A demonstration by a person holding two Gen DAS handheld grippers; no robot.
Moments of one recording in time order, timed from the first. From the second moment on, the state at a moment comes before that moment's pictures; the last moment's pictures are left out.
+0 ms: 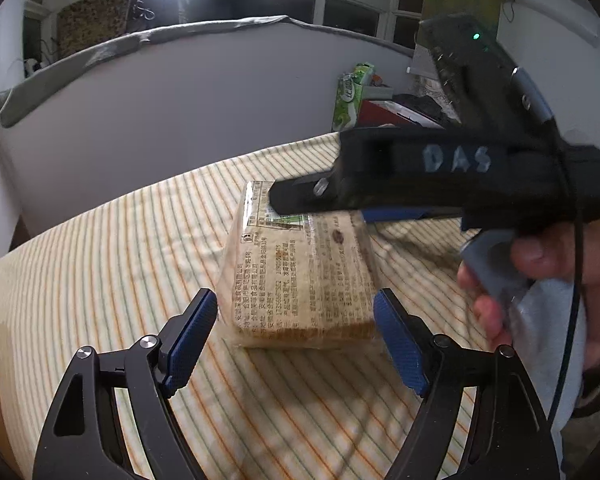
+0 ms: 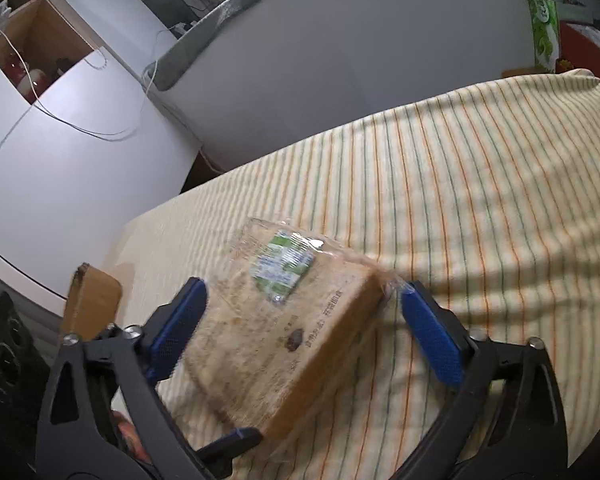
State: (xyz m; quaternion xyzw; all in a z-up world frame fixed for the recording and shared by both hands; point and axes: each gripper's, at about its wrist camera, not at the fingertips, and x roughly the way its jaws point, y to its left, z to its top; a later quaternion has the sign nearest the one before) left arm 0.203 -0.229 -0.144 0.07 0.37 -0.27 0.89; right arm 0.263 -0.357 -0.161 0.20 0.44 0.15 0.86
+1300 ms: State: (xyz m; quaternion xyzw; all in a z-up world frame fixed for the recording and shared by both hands) left arm 0.182 -0.231 -0.120 0.08 0.35 -0.25 0.90; right arm 0.181 -0.348 -0.084 0.19 0.36 0.17 0.90
